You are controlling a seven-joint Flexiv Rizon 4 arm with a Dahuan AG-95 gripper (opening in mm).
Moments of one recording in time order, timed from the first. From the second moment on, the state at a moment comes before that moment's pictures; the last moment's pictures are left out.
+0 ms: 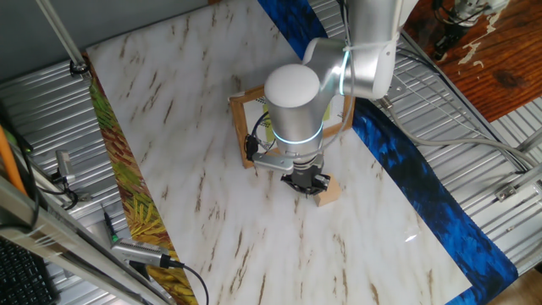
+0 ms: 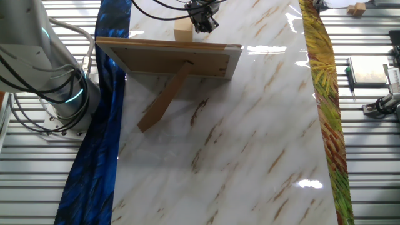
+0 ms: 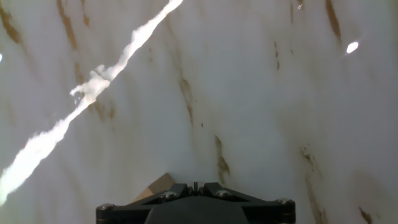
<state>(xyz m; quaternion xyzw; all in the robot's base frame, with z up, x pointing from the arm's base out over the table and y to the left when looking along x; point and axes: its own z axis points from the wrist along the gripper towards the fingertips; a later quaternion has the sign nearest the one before) 0.350 0.270 0.031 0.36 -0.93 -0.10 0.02</state>
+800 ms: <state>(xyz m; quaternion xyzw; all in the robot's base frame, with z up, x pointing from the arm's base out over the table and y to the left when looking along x) 0.347 0.273 0.030 0.35 -0.93 -0.10 0.02</state>
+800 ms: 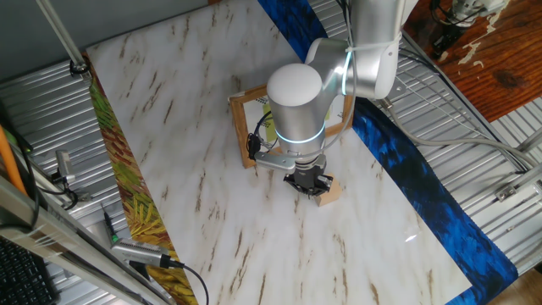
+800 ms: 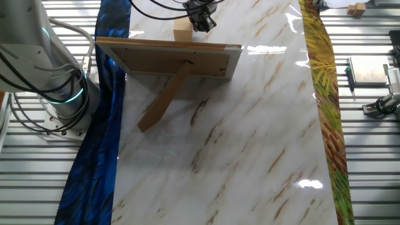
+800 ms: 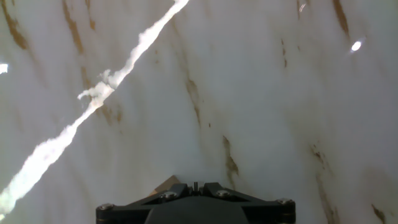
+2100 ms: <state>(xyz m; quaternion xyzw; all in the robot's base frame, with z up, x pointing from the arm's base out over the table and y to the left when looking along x) 0.347 0.273 0.030 0.36 -0.93 -0.10 0.01</state>
